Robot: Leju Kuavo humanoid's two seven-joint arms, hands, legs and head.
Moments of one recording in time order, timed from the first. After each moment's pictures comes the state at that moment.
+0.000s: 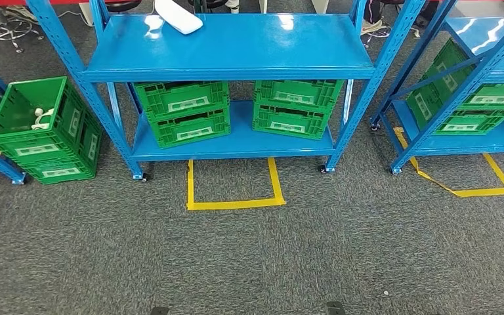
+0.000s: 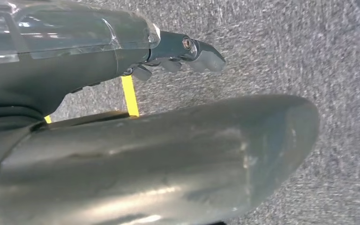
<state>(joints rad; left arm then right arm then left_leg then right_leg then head) -0.10 -0.03 -0.86 -0.23 0.63 0.24 0.03 -0.10 -0.04 0.72 -0.22 -0.74 -0.25 -0.07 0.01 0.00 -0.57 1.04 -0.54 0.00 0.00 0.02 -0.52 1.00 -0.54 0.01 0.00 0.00</state>
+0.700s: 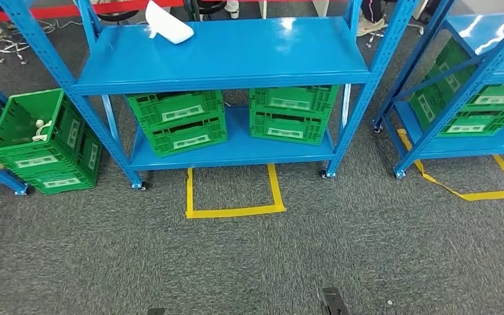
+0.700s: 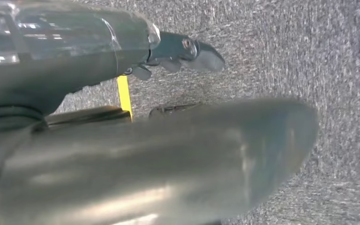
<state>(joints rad) -0.10 -0.03 -0.86 -0.23 0.69 0.24 0.02 -0.16 -0.05 0.77 -0.23 -0.73 -0.25 -0.09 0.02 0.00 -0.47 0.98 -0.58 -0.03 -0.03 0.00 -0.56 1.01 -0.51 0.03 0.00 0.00</state>
